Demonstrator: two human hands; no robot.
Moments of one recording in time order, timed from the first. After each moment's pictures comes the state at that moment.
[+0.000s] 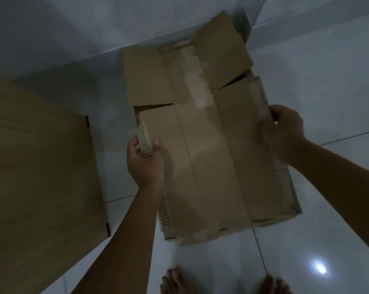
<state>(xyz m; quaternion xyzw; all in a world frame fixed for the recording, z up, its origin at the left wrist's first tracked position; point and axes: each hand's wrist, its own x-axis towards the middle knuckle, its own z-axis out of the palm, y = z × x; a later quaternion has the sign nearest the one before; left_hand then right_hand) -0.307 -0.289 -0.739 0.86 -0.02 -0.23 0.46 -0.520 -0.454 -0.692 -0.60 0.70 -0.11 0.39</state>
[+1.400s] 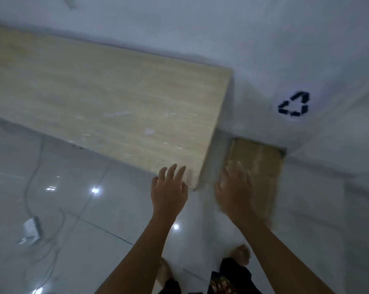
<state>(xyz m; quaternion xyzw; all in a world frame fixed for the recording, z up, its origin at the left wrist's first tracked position) -0.339 0.109 -0.050 0.96 -0.28 -0.05 0.06 -0.429 -0.052 -0.033 -0.94 0.31 0.05 0.15</state>
